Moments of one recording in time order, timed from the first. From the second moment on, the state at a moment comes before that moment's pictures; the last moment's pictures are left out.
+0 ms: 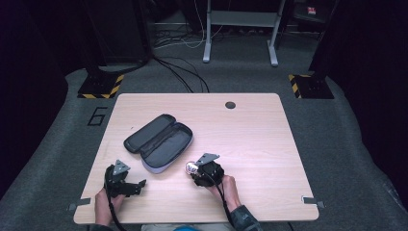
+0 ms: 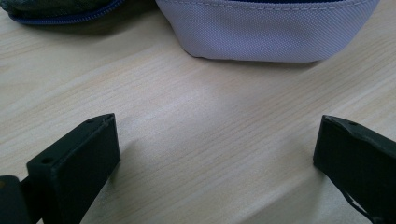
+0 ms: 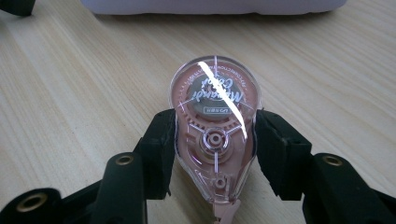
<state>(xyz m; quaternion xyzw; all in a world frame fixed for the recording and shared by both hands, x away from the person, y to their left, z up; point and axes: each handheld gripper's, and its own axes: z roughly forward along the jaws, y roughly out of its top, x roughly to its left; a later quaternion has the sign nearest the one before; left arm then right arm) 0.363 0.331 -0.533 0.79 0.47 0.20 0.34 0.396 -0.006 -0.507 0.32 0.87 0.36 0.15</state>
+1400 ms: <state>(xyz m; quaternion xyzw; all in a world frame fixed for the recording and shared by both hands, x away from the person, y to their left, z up) 0.364 0.331 -0.533 0.79 0.47 0.21 0.34 0.387 -0.136 -0.479 0.44 0.79 0.36 0.23</state>
